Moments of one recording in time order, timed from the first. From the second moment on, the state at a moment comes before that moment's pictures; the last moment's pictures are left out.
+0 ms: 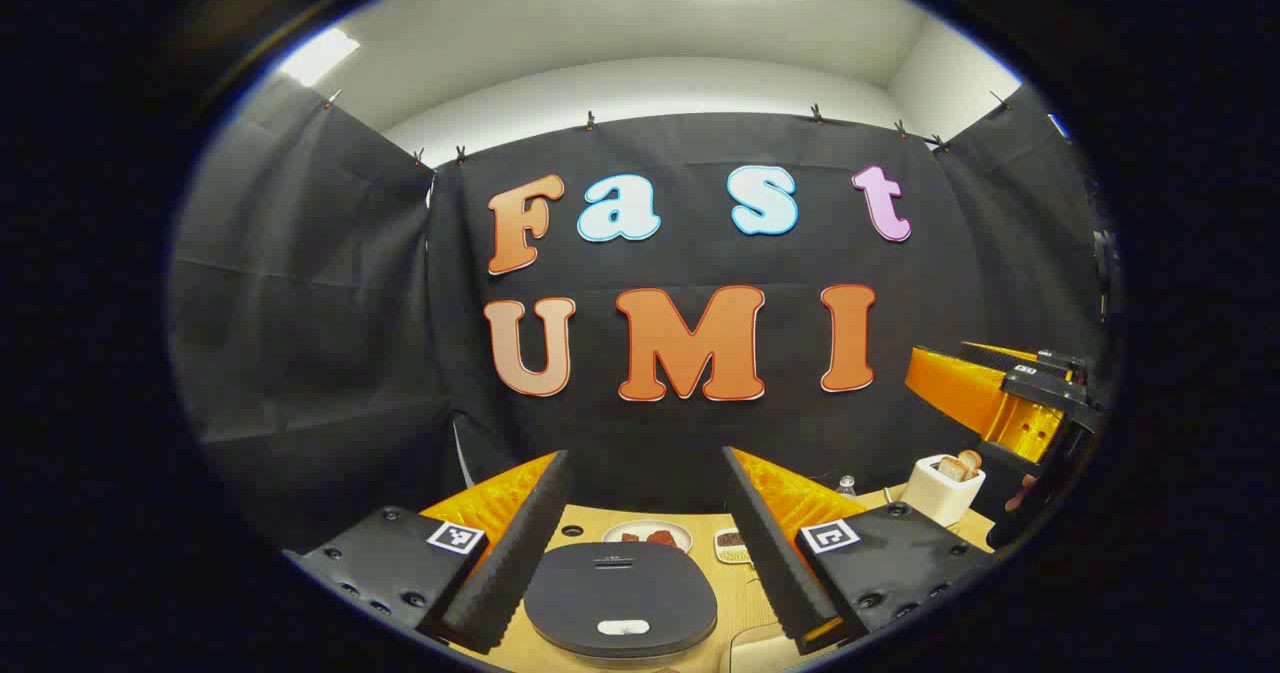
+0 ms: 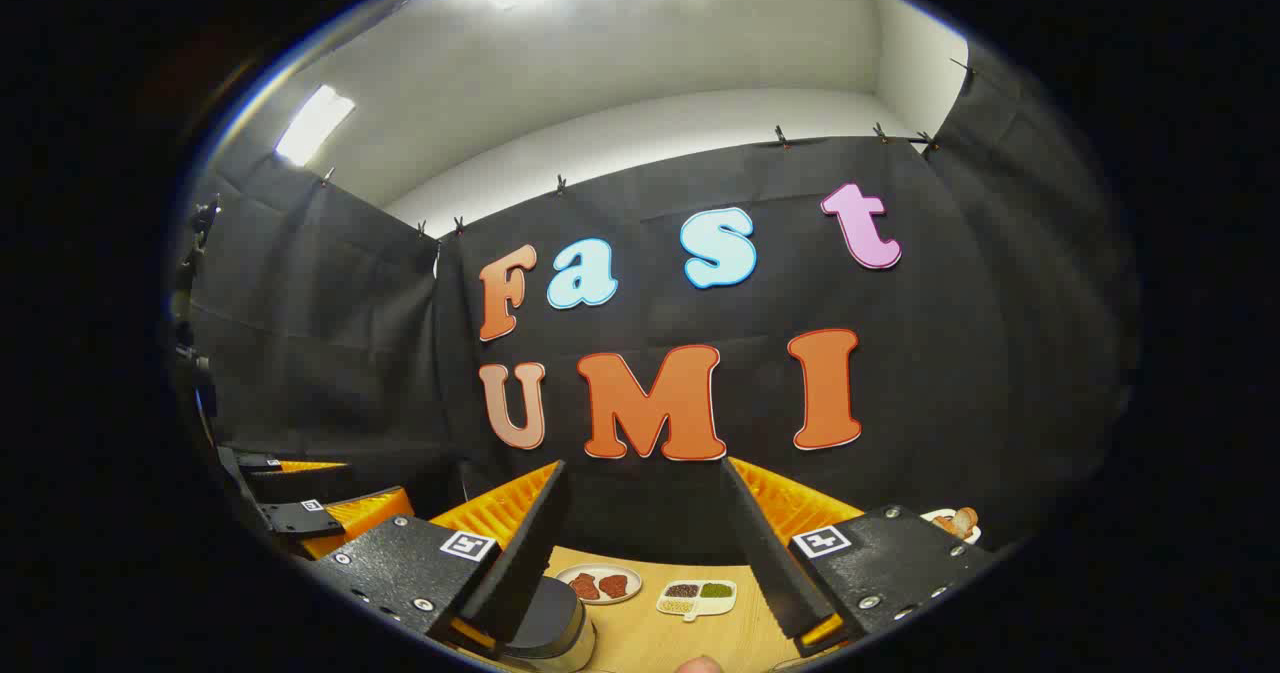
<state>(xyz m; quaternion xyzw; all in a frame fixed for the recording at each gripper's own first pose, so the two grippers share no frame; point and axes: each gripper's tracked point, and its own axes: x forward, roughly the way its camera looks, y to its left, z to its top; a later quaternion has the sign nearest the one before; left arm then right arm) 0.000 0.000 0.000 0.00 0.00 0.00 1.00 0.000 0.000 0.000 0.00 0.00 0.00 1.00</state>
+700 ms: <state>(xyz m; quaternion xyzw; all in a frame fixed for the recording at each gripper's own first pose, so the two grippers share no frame) 0.001 -0.015 0.002 0.01 0.00 -0.01 1.00 -0.016 -0.021 -0.008 -0.01 0.01 -0.02 1.00</state>
